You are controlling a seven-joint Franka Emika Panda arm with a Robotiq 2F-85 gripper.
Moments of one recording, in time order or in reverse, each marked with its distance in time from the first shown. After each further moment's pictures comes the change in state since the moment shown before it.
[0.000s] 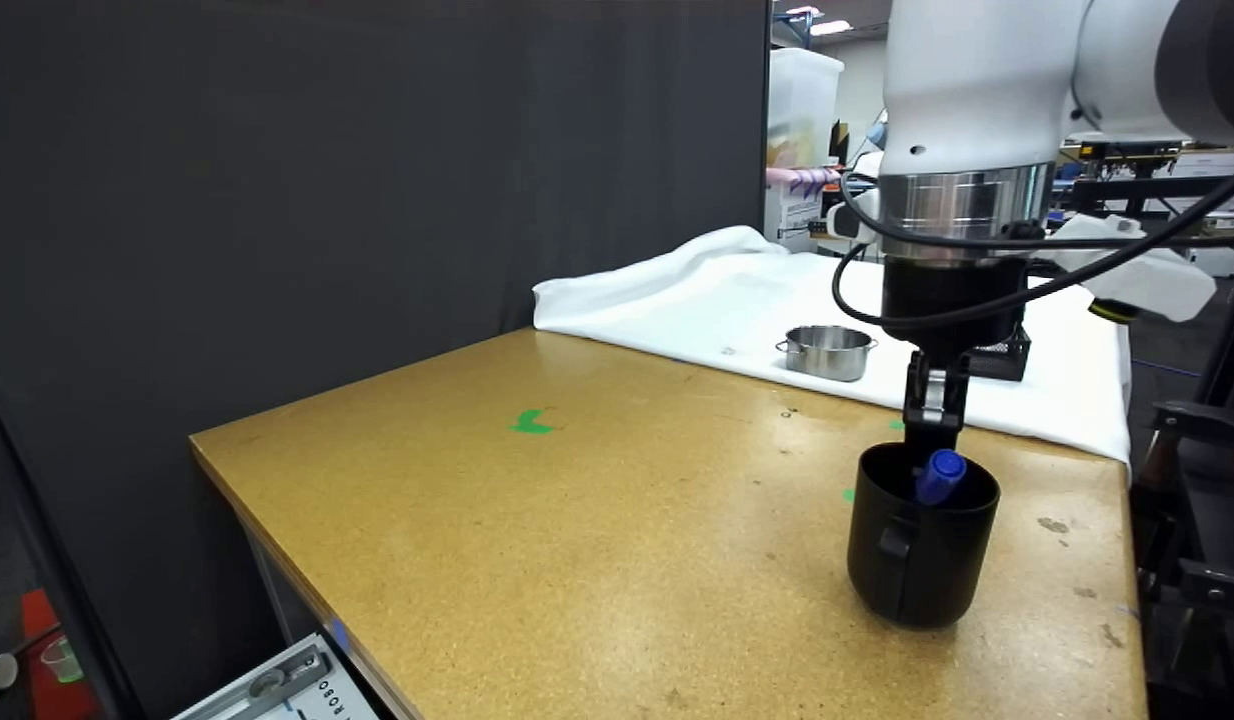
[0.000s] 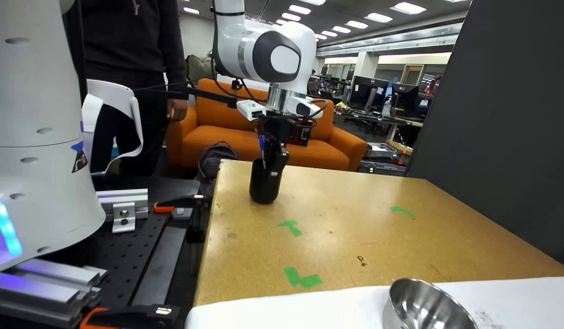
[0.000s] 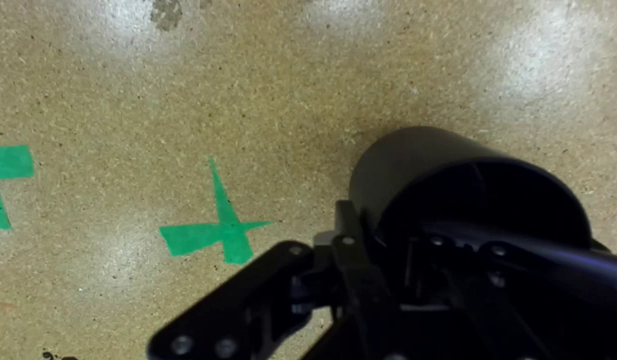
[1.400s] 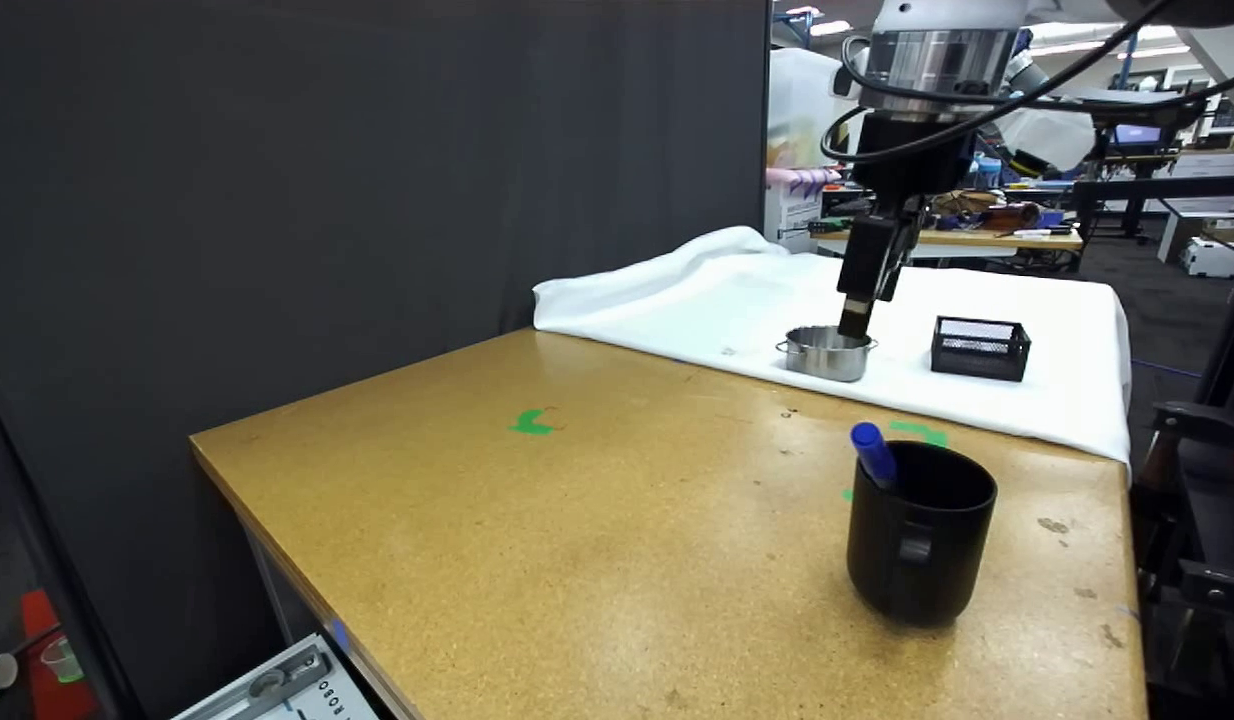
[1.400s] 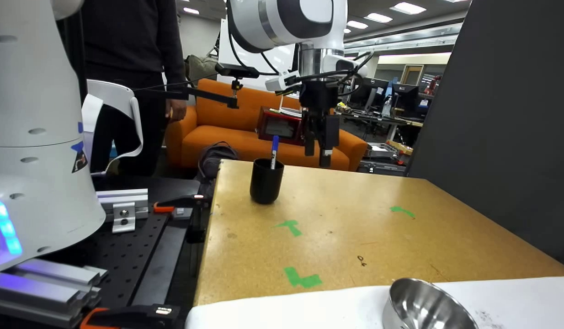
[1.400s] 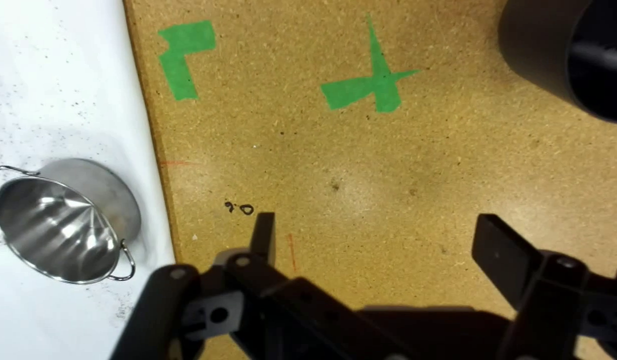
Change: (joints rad) arm -0.122 -0.224 -0.104 -0.011 -0.206 -0.049 0.052
